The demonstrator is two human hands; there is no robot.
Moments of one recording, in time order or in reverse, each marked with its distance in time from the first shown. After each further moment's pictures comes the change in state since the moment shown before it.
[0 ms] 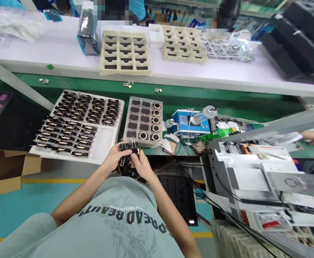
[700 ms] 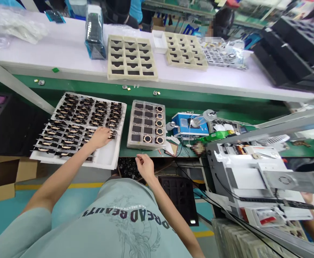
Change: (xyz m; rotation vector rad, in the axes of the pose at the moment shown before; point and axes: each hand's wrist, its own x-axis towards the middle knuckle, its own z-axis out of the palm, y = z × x) left_hand 0.102 0.080 -0.139 1.245 -0.132 0.594; right_hand 0.021 0.038 0.022 -0.484 0.299 -0.161
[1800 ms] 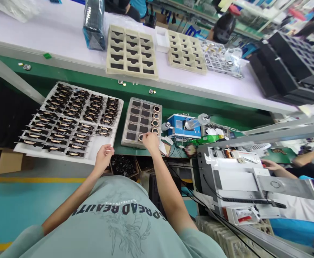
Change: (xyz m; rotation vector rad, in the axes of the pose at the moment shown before) left_hand -0.090 0.065 0.108 -0.765 0.413 -0.546; right_hand 0.125 -0.017 -0.061 -0.637 -0.019 0.200
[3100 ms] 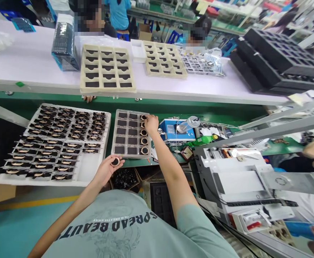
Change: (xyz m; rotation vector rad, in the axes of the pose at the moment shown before) left_hand 0.015 0.075 0.071 -0.478 -0.288 -0.426; right_hand 0.181 0.036 -0.038 0.132 0.349 -0.270
